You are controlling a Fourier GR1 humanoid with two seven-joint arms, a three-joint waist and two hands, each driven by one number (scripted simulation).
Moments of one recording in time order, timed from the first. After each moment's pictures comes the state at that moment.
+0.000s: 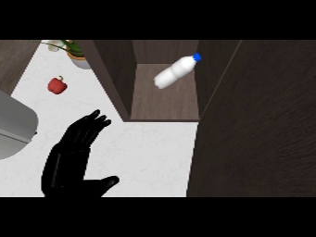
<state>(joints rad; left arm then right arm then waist) 0.00 0.37 -0.48 -1.70 0.66 0.19 -0.48 0.98 -0.41 0.47 -2.49 0.01 0.47 -0.29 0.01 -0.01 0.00</state>
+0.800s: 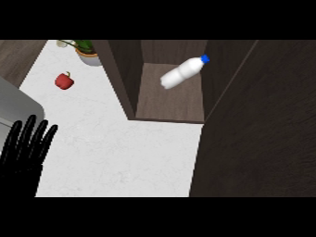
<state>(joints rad) 0.22 0.54 -0.30 -1.84 0.84 0.03 -0.48 0.79 -0.49 0.63 -2.50 0.05 0.42 -0.16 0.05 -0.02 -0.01</state>
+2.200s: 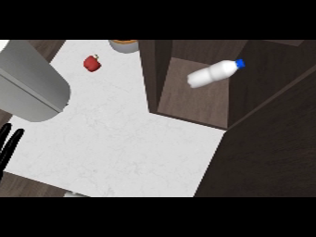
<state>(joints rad) 0.30 0.72 -0.15 -1.86 0.96 -0.23 -0.46 0.52 -0.52 0.62 -2.49 -0.01 0.46 -0.02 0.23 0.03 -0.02</state>
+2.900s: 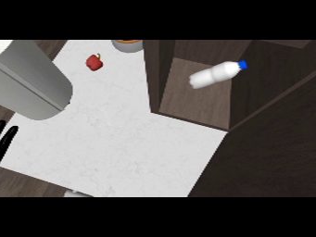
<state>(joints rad) 0.29 0.75 -0.12 -1.83 0.99 -0.27 -0.45 0.36 -0.55 0.62 -2.48 -0.02 0.52 0.05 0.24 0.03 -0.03</state>
